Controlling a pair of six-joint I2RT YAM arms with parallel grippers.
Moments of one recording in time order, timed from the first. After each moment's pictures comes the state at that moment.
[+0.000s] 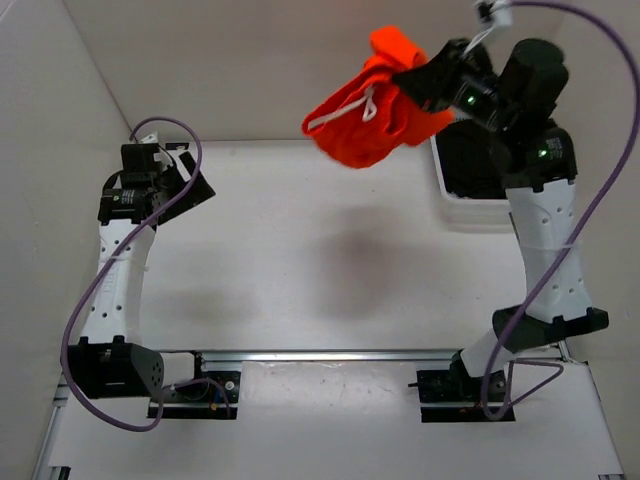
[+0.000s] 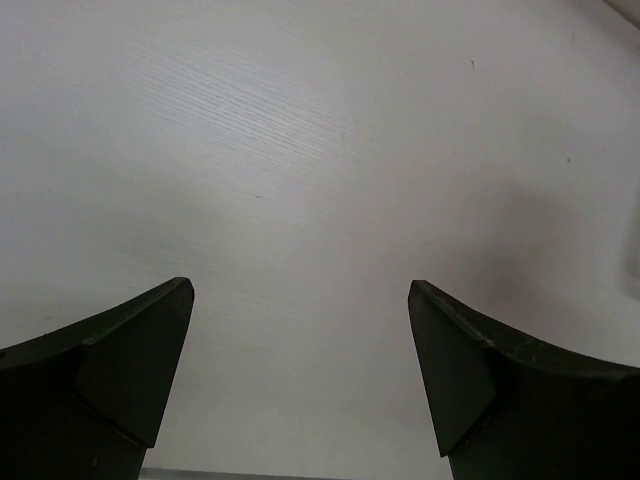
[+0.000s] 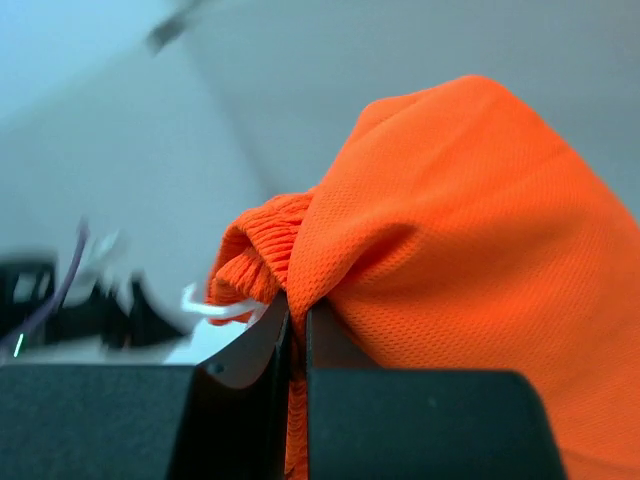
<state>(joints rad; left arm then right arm) 0.00 1.28 1.41 -0.86 0.05 -0.44 0.25 1.61 2.32 -0.61 -0.44 0.40</state>
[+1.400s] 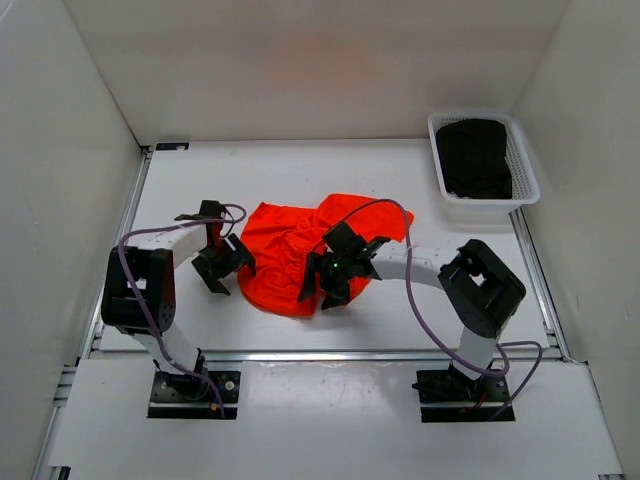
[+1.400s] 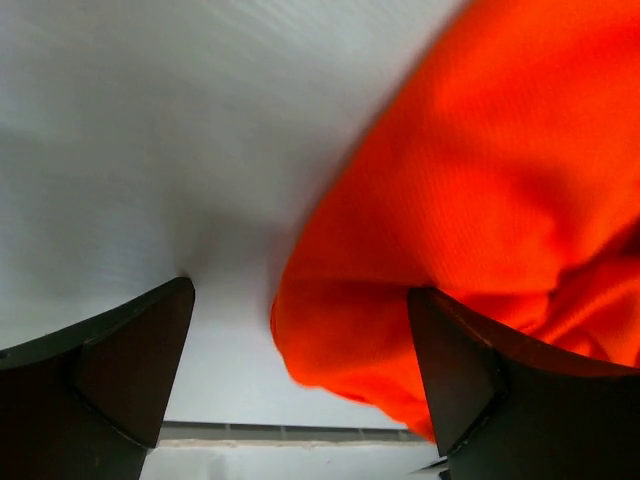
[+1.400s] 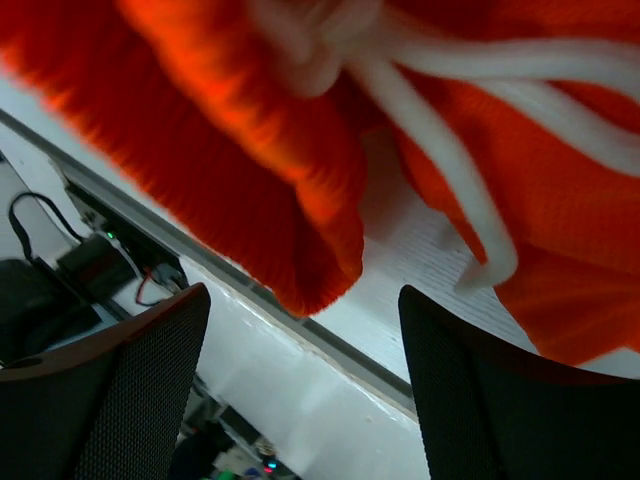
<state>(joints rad) -0.12 1.62 0.94 -0.72 0.11 -0.75 0.85 1.76 1.04 -0.32 -0.42 0.90</state>
